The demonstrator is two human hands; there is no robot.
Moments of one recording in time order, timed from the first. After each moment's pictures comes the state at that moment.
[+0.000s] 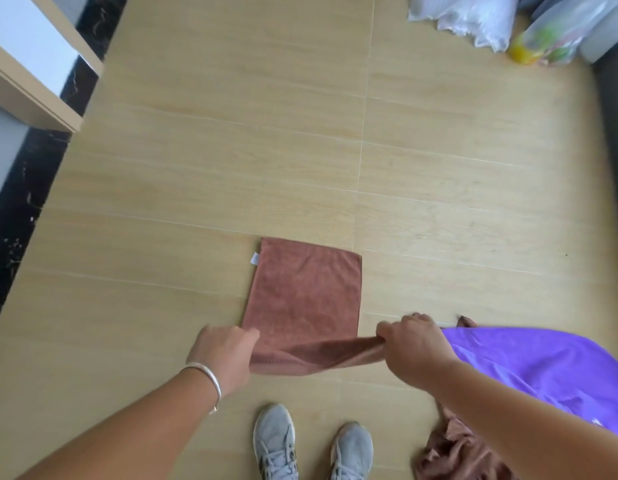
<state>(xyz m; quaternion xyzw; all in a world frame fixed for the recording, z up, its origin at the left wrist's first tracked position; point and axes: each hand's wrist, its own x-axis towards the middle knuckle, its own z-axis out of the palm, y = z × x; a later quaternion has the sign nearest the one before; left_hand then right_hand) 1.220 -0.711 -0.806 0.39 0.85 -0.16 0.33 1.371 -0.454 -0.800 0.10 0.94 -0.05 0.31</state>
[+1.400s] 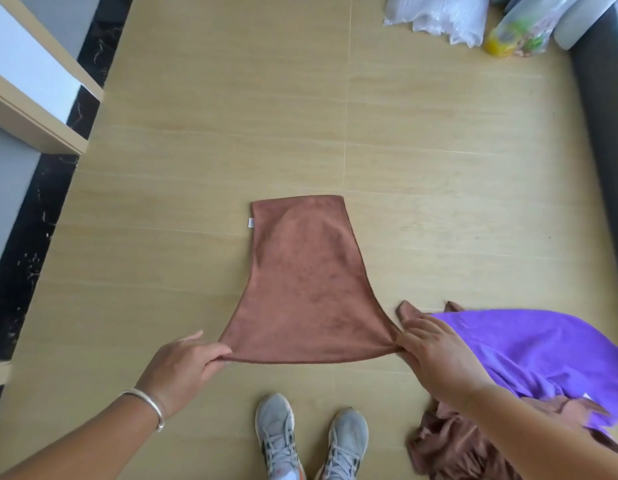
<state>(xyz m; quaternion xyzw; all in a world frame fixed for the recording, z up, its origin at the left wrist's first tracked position) 1.245 -0.755 -0.747 0.43 0.87 0.09 0.21 1.461 -0.419 -0.753 0.07 0.98 -0.14 0.13</state>
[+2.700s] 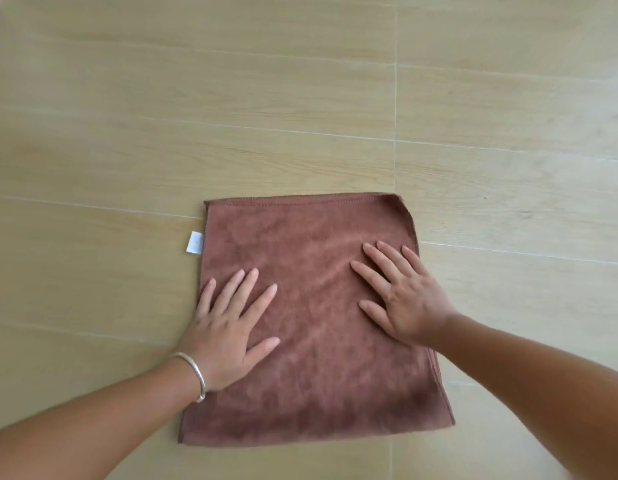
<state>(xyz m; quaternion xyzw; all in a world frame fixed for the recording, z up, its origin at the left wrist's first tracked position) 1.159 -0.656 -1.240 0.46 0.88 -0.06 0.13 1.285 -0.354 -1.229 0.02 0.99 -0.02 0.16</state>
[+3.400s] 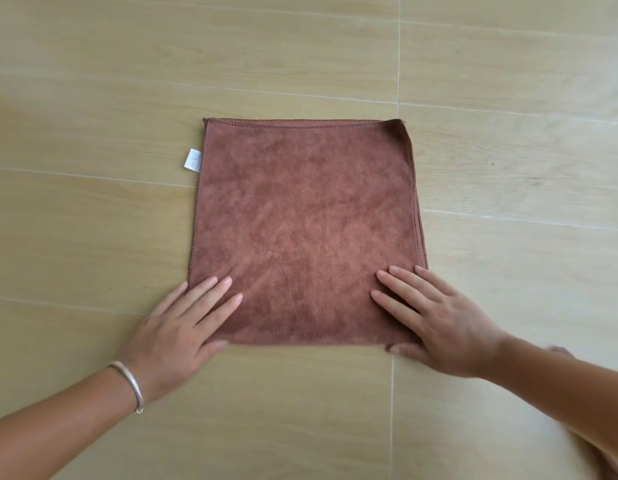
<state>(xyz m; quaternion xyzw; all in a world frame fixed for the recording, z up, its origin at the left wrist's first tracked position) 1.162 -0.721 -1.229 0.53 0.83 -0.08 0.13 1.362 -0.352 -1.233 -0.12 0.99 0.00 0.12</state>
